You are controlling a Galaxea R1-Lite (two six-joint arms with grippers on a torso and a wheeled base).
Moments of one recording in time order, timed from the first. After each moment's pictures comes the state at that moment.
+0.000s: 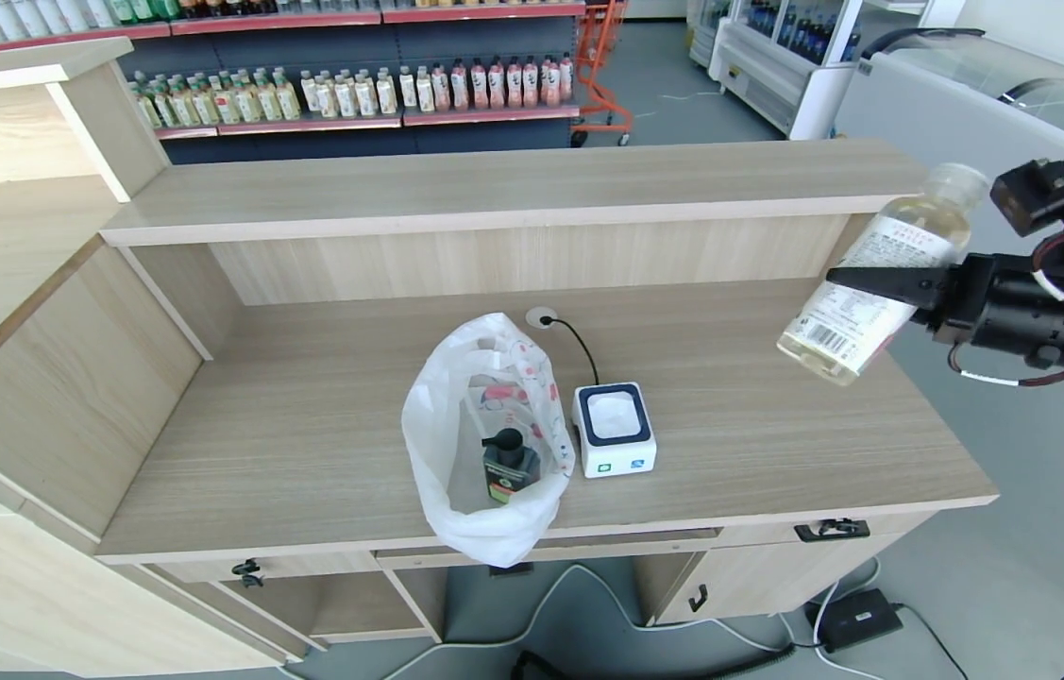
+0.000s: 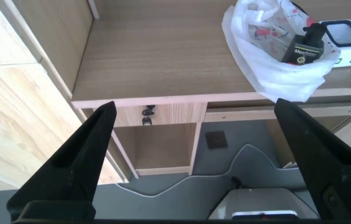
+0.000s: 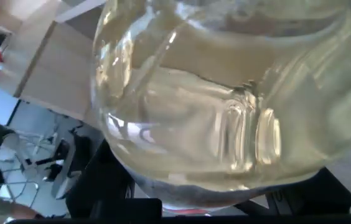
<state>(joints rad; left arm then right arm) -0.01 0.00 0.00 0.00 -0.02 0.00 -0.07 1.62 -0.95 -0.60 0.94 0.38</state>
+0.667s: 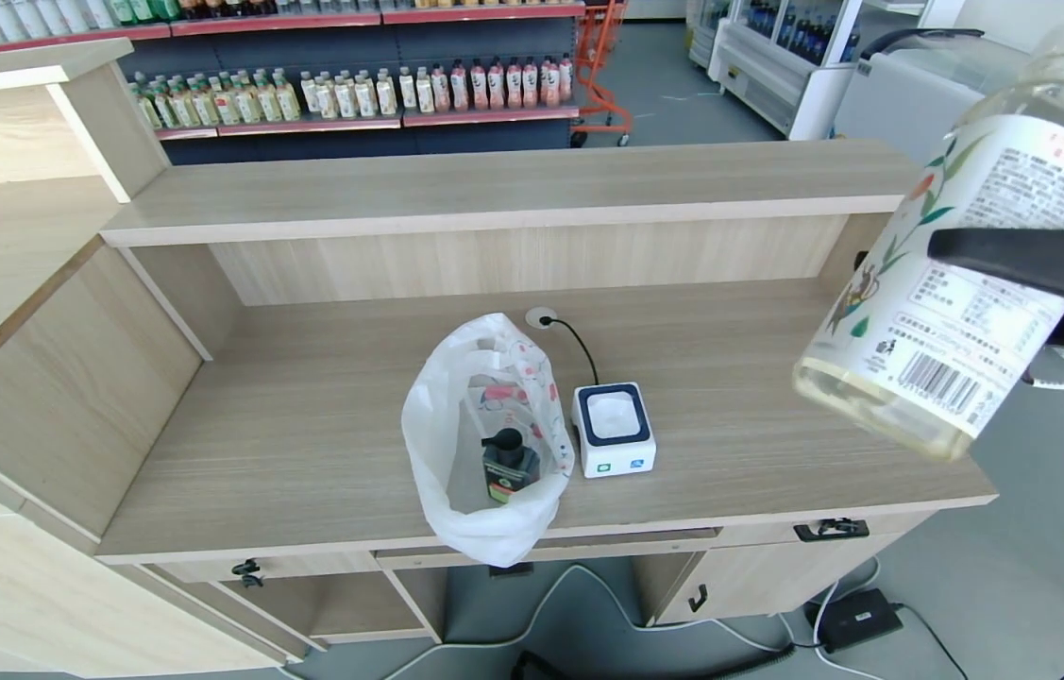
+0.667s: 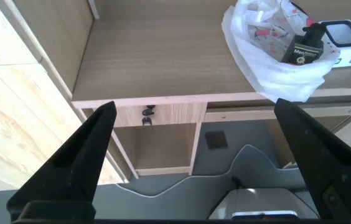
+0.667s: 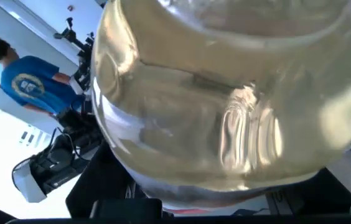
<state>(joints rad) -0.01 0.00 0.00 0.00 -0.02 0.00 0.25 1.27 -0.86 -0.58 1.04 0.51</state>
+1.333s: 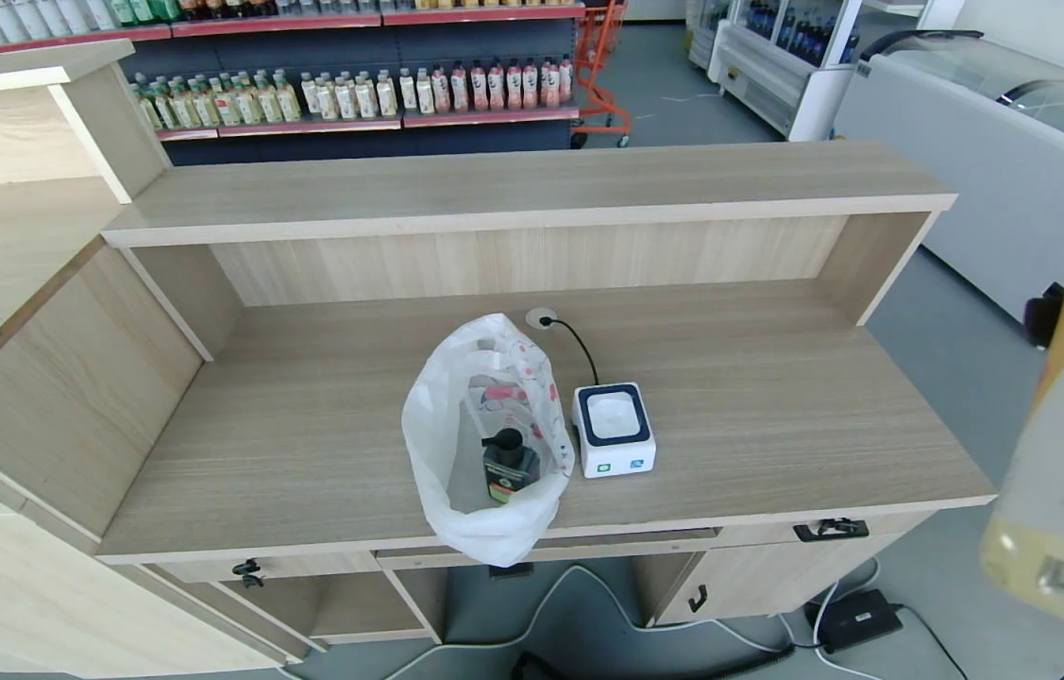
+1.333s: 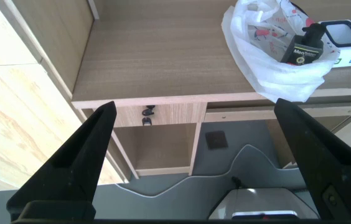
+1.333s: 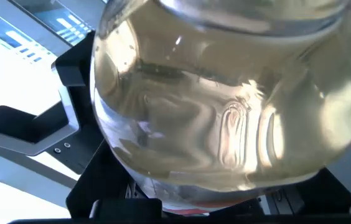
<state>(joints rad) -0.01 0.00 0.00 0.00 -0.02 0.00 0.41 1.11 -0.81 -0.58 1.14 0.73</state>
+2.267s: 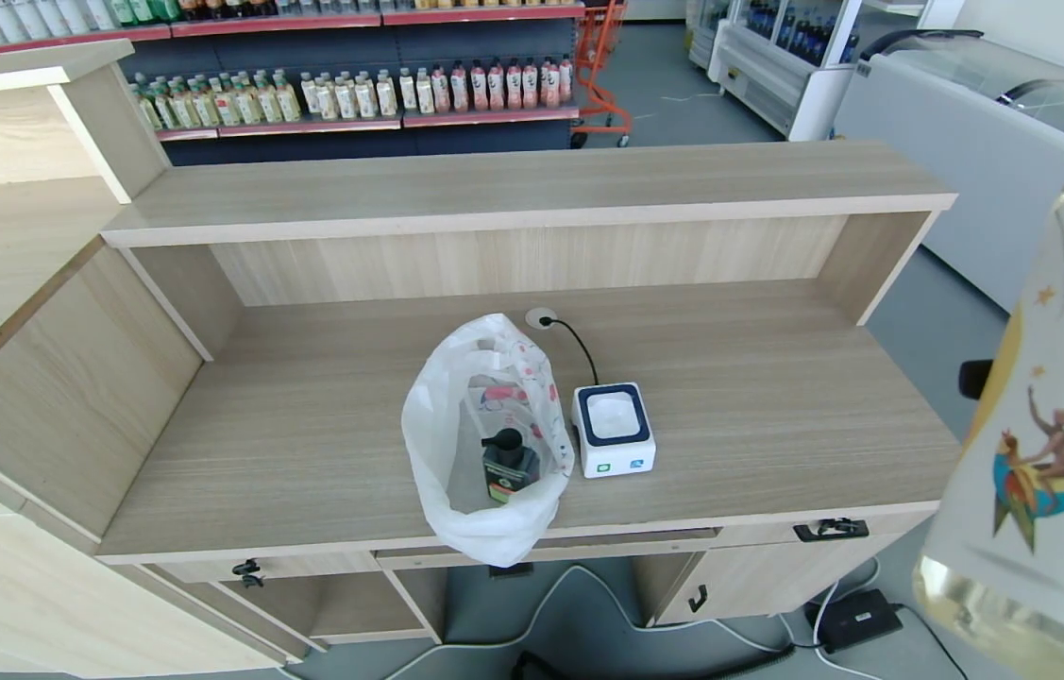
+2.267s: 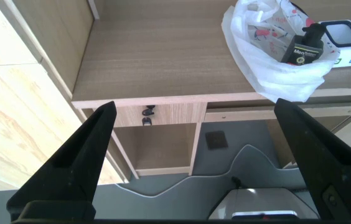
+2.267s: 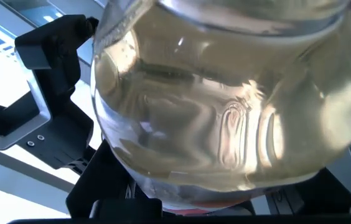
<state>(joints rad) -0.01 0.00 0.00 0.00 -0.02 0.00 0.40 1.11 -0.74 -0.58 1.12 0.64</state>
